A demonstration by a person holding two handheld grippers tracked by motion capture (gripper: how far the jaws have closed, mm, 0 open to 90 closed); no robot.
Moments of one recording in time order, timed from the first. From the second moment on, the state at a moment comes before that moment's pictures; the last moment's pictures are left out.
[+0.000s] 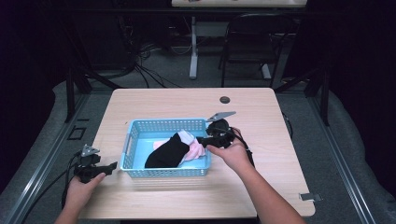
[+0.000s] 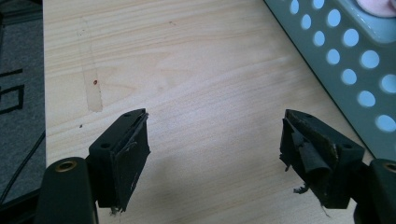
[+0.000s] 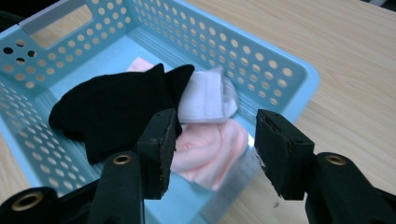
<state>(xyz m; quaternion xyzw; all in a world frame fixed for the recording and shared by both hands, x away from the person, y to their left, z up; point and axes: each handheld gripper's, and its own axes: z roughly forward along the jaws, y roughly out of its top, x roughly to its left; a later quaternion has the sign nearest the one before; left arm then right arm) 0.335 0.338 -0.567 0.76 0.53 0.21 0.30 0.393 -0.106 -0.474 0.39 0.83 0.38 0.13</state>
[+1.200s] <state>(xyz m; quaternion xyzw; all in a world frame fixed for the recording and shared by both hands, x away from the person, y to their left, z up) 0.335 0.338 -0.566 0.76 0.53 0.21 0.30 0.418 -0.034 -0.514 0.38 0.86 0.34 0.04</state>
